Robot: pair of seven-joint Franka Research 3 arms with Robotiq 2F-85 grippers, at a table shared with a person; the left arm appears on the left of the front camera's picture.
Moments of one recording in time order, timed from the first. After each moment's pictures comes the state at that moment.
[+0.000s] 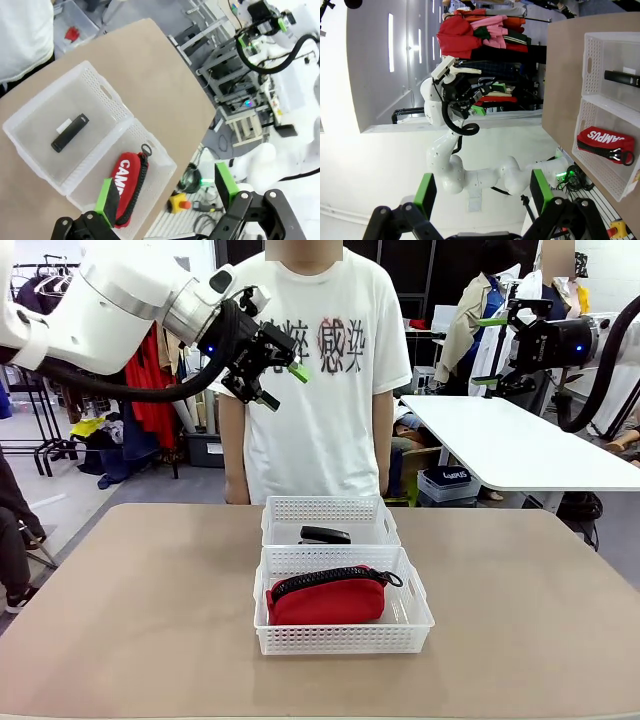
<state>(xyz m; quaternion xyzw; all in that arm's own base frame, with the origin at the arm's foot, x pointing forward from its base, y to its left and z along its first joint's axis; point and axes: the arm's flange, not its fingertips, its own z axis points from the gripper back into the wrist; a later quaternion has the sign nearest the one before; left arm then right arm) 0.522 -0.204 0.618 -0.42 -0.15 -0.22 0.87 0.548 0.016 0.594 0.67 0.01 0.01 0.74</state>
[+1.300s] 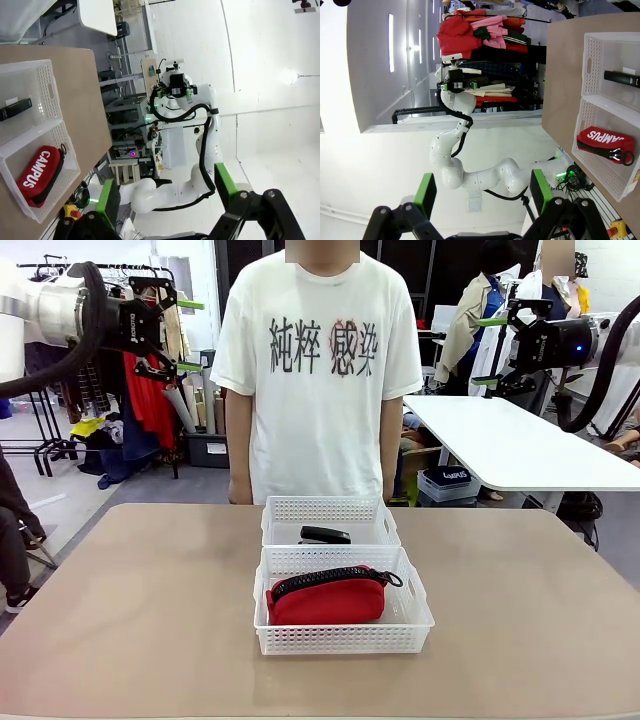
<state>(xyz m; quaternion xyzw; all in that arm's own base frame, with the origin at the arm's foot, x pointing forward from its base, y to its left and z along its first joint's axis) 0.520 -0.031 0.623 -0.66 -0.06 0.01 0.75 0.548 0.016 0.594 0.67 0.01 0.01 0.74</state>
